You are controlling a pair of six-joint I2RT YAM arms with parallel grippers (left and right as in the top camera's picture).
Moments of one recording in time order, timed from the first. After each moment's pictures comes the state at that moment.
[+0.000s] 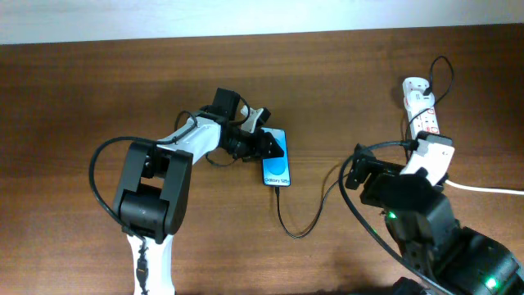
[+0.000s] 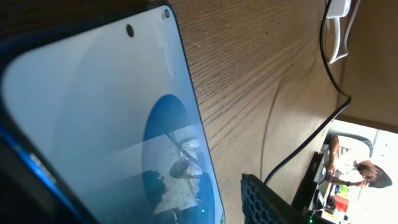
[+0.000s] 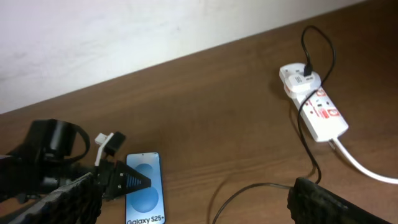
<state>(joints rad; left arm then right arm) -0.33 2.19 1.39 -0.49 0.83 -0.19 0.70 0.84 1.14 -0.95 0.63 0.71</state>
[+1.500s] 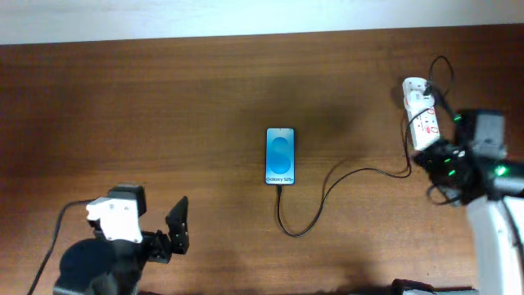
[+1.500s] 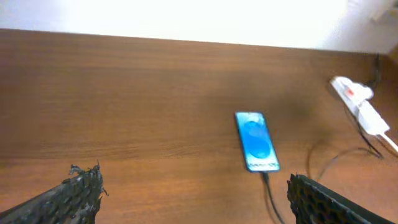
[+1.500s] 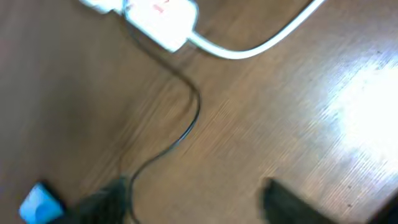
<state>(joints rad) -0.27 0.47 0.96 -0.94 -0.04 -0.21 -0.25 1.21 1.17 -1.12 0.10 0.72</state>
